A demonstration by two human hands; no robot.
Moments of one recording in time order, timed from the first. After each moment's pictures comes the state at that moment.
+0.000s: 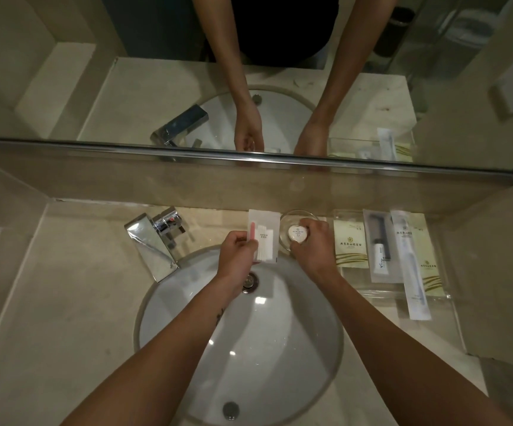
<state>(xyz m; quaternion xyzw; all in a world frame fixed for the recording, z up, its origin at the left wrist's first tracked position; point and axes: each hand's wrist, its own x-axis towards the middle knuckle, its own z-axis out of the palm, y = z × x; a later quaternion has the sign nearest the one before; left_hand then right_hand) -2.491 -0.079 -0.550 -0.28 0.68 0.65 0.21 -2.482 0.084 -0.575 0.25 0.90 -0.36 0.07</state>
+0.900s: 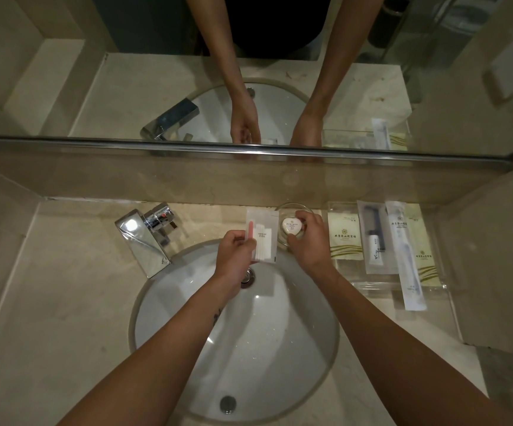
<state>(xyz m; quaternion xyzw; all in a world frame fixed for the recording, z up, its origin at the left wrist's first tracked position) -2.482 -0.071 -0.557 -0.27 0.67 0.66 0.22 -2.478 0.089 -0.583 0.23 0.89 -0.40 0.02</state>
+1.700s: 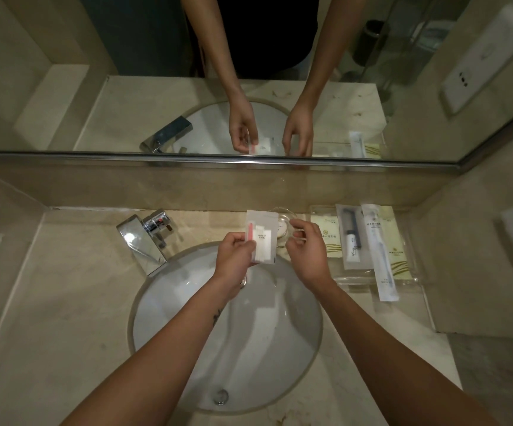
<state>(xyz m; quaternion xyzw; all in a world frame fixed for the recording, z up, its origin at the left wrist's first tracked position) -2.461 -0.054 -0.519 -0.25 0.65 0.68 0.22 -2.433 0.095 -0.536 0.22 0.83 -0.52 -0.03</state>
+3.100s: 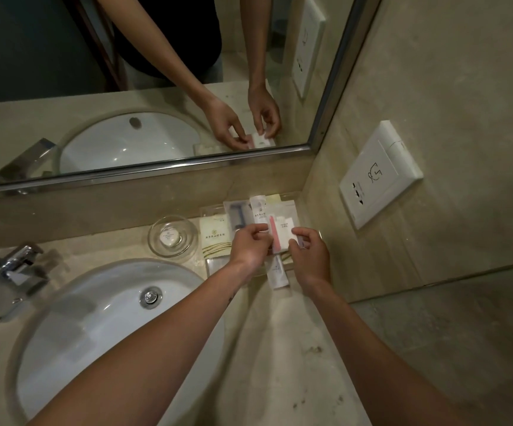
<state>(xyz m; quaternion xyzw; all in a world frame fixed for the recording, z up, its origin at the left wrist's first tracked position) -2.411 0.195 -0.513 -0.09 0.75 0.58 0.32 -2.336 0.299 -0.533 0.38 0.73 -0.55 -0.13</state>
